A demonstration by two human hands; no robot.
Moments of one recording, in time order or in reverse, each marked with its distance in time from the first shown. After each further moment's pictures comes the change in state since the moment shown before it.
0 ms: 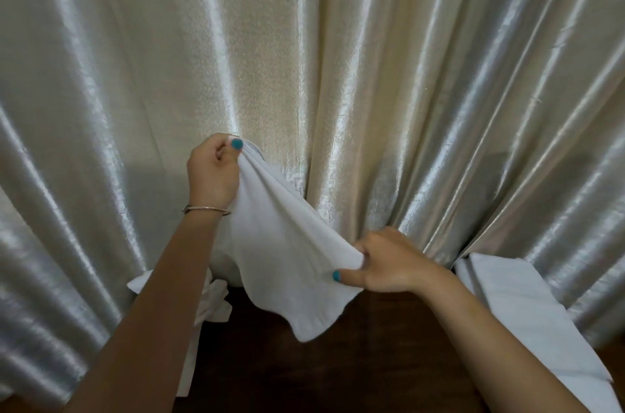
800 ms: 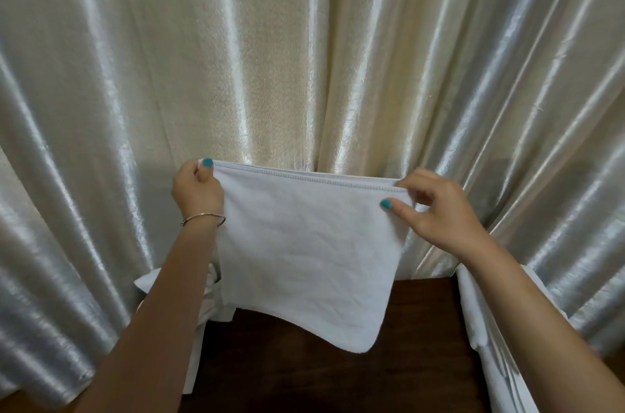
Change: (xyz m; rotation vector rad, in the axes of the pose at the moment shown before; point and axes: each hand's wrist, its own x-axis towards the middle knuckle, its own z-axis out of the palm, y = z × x) left_hand -0.011 -0.028 -0.018 0.122 0.248 -0.297; right_hand -0.009 0.032 -0.049 0.247 0.696 -0.097
